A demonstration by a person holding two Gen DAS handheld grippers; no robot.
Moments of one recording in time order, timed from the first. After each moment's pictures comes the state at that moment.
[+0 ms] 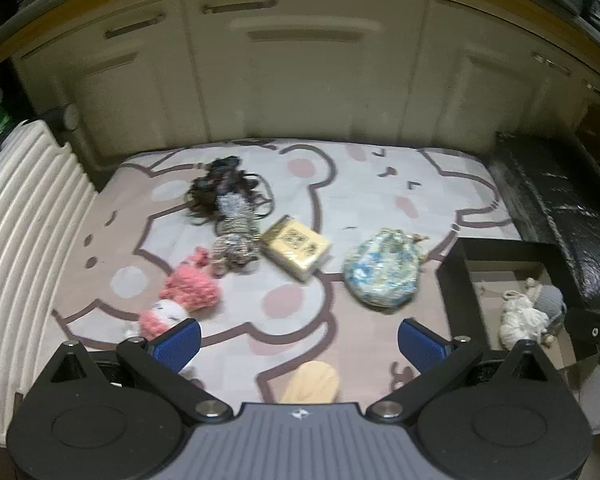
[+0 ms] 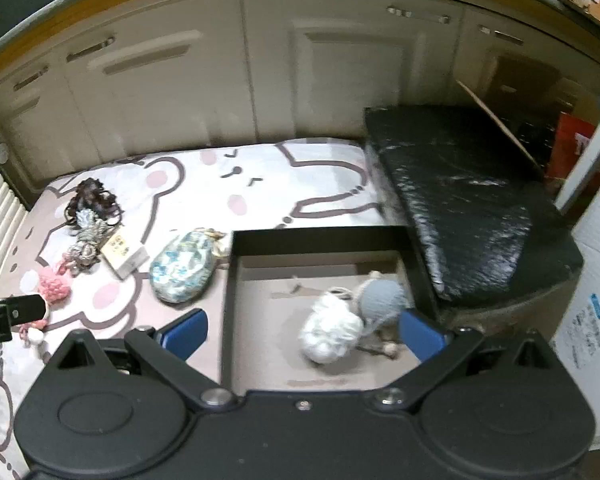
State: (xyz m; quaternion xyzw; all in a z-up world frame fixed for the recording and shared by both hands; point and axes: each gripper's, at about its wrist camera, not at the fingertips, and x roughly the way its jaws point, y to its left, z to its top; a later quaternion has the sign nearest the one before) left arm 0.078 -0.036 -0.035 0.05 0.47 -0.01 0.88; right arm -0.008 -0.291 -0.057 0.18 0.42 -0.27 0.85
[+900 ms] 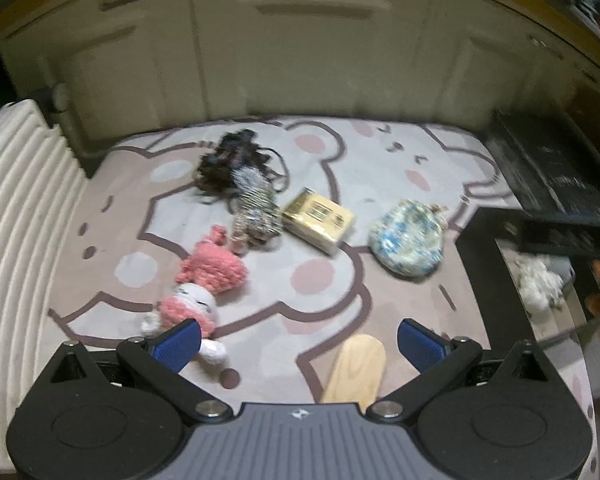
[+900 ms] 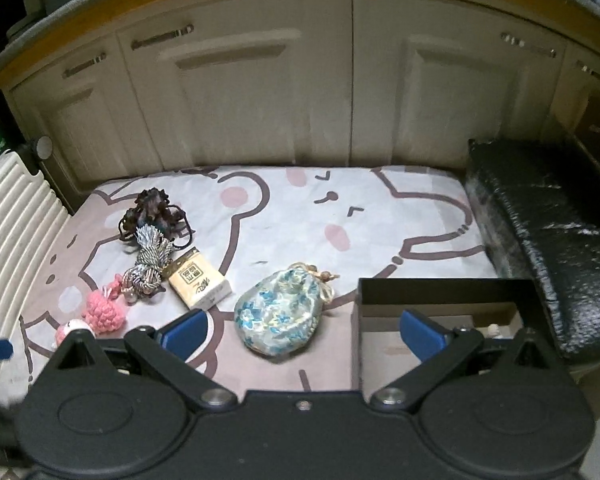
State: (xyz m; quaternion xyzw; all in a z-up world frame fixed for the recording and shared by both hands) left arm 0.079 0.015 -0.056 0.06 0.49 -0.07 0.87; right arm 0.089 -0.250 -0.076 0.17 0.40 -0.22 0.88
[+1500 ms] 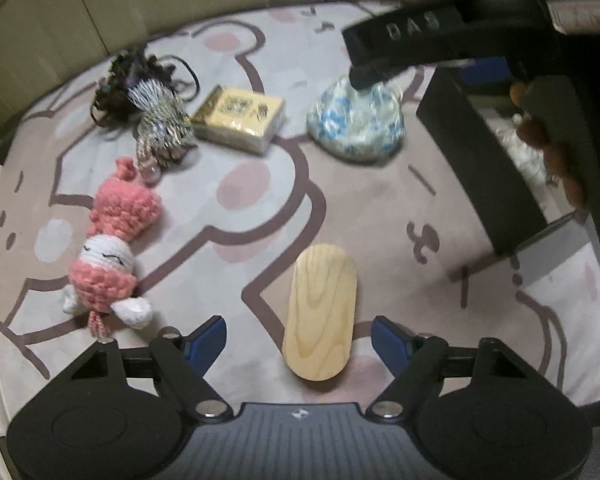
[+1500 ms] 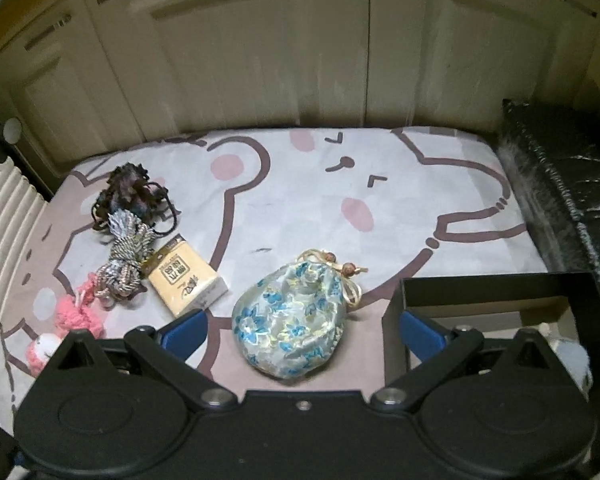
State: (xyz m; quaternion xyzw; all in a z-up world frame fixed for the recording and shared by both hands) left arm 0.092 -0.012 -0.131 0.11 0.60 -0.10 0.79; right arm 0.149 -0.265 -0.128 0.19 0.44 -0.21 0.85
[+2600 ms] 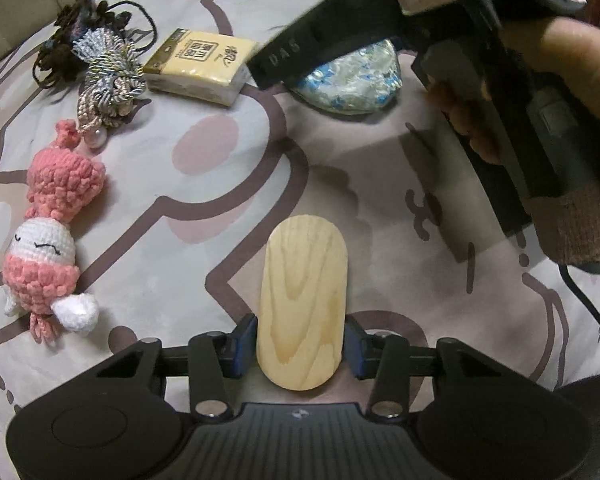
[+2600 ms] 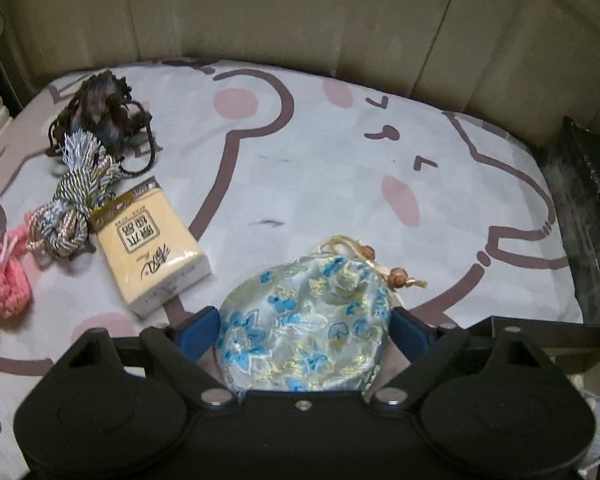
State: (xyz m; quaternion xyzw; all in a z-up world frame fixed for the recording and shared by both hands) left arm 0.110 -0.012 -0.171 0.08 0.65 -0.13 0.75; right arm 0.211 -0.250 -0.194 0.09 0.51 -0.21 0.83
